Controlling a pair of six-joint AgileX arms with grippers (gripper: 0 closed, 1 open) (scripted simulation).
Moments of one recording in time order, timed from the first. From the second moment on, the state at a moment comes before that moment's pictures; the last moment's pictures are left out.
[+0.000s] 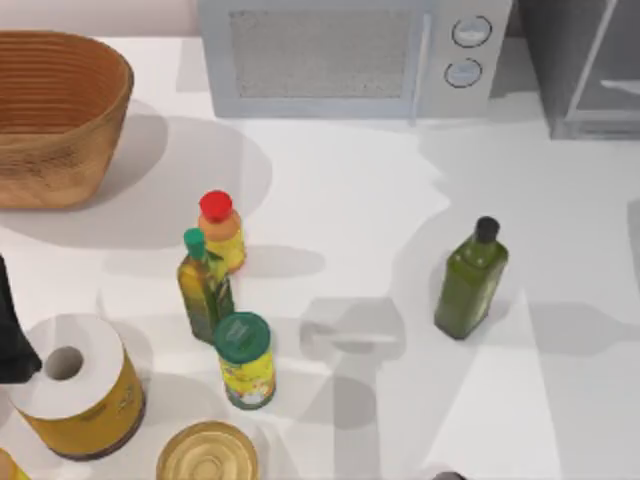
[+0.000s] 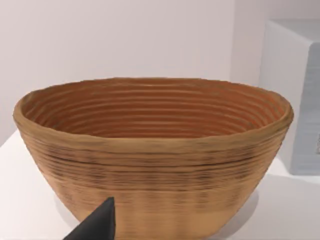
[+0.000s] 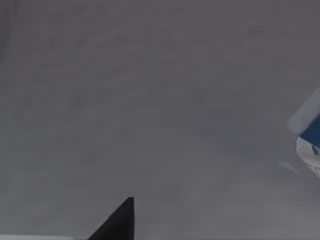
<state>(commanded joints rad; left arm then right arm) 0.00 0.00 0.00 0.00 0.00 0.00 -0.19 2.20 1.72 -0.20 -0.16 -0.11</state>
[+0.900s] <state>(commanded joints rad) 0.00 0.00 0.00 0.00 0.00 0.00 -0.16 1.85 1.43 -0.18 -0.14 -0.07</state>
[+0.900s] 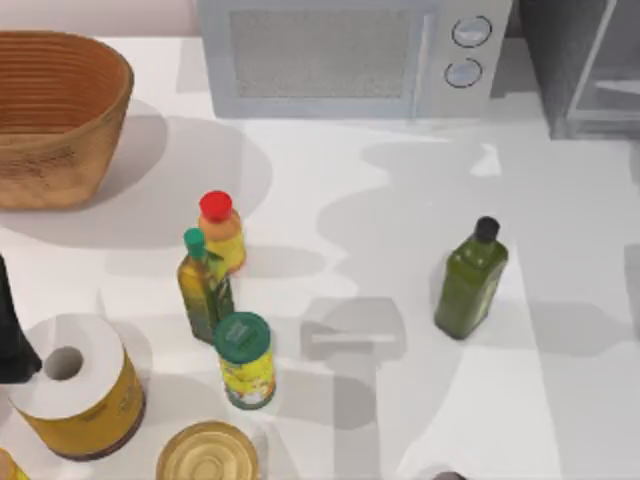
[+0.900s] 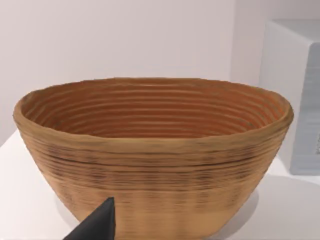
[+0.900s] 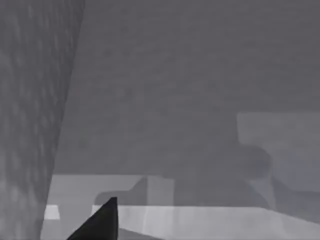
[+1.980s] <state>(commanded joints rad) 0.00 0.00 0.00 0.00 0.00 0.00 0.00 0.06 0.06 -0.01 -0.01 0.00</state>
